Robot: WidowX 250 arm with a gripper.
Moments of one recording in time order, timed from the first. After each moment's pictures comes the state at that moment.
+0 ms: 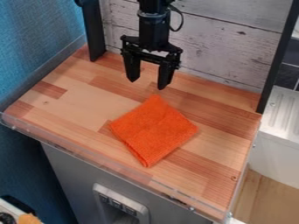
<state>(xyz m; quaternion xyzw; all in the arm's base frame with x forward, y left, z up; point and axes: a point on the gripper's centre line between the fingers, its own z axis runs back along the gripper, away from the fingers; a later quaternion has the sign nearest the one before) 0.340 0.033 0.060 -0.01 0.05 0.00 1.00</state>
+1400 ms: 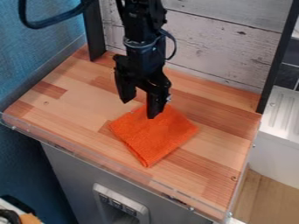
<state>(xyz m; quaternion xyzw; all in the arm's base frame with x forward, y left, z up) 0.284 0.013 0.063 0.01 -0.02 -0.13 0.99</state>
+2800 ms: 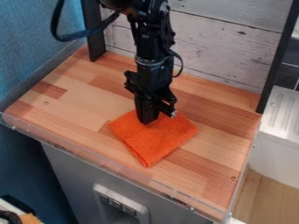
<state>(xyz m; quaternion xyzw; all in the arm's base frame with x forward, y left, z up) 0.298 0.008 0.025 0.00 0.01 -0.15 0.99</state>
